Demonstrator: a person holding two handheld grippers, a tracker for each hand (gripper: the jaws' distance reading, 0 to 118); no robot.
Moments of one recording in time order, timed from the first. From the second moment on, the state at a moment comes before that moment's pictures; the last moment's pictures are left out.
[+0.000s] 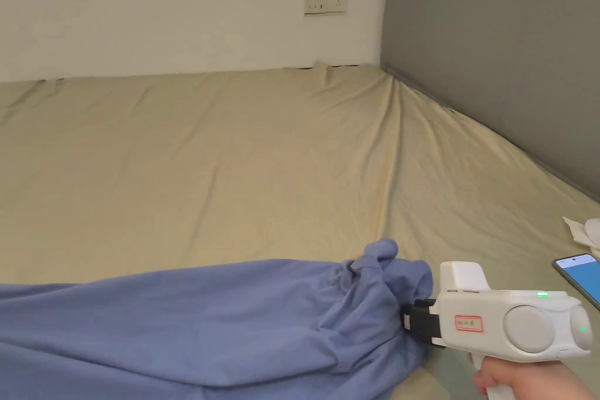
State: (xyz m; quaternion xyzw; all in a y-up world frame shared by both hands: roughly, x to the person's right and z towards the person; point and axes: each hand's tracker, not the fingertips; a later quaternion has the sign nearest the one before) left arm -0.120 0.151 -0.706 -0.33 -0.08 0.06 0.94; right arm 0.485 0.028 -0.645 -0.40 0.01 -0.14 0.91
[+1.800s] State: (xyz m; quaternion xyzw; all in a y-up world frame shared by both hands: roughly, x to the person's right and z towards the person) left arm -0.150 0.323 -0.920 -0.10 0.12 -0.01 0.99; right arm 0.394 0.354 -0.918 -0.03 -0.14 0.10 0.98
